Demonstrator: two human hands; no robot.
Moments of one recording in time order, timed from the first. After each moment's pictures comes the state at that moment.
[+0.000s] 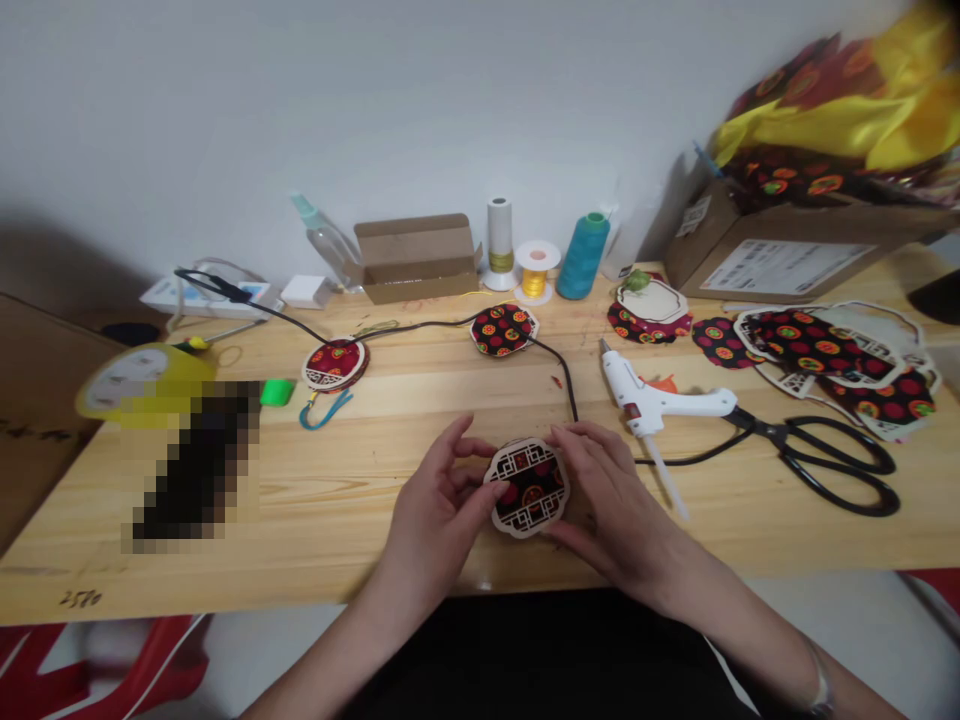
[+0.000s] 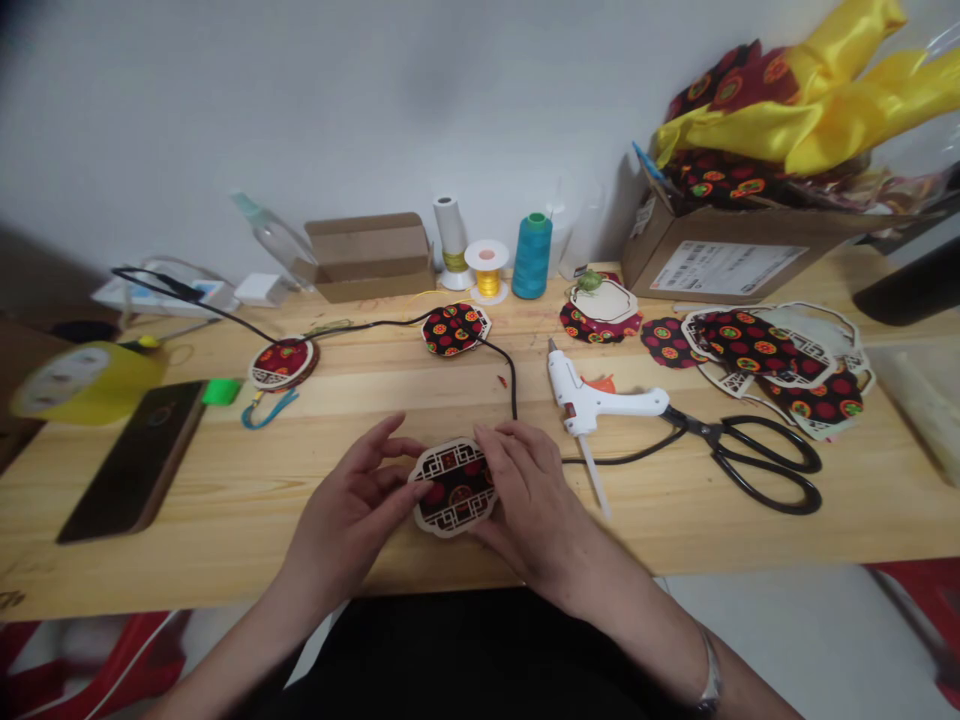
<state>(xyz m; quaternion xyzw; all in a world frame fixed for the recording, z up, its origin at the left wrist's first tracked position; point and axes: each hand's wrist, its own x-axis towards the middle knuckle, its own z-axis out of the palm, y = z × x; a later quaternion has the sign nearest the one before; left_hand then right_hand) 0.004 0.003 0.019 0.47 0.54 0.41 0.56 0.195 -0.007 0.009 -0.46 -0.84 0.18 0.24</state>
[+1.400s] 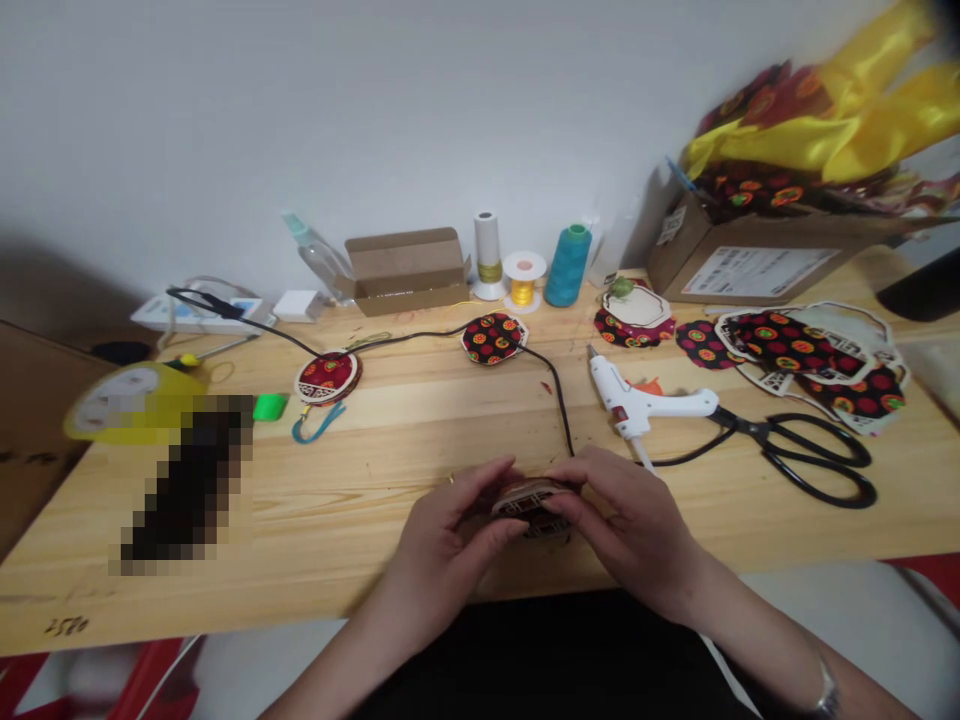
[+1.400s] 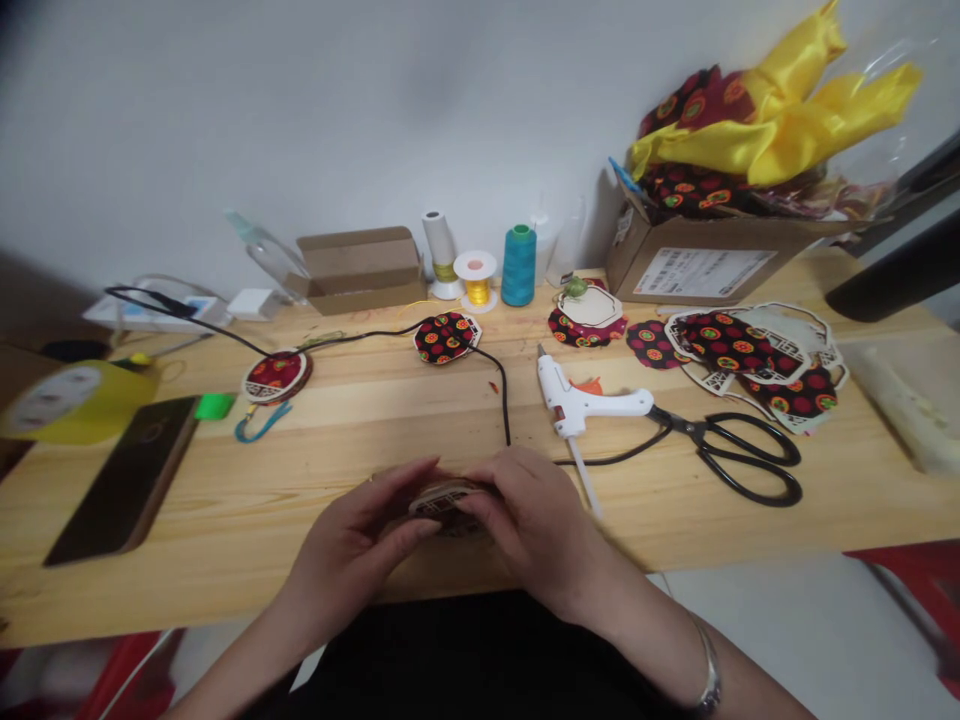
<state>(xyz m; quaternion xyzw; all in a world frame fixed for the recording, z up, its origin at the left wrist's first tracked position) -0.001 -0.006 0.024 0.61 0.51 0.31 0.52 0.196 -0.007 0.023 -0.48 -0.75 0.28 0.35</state>
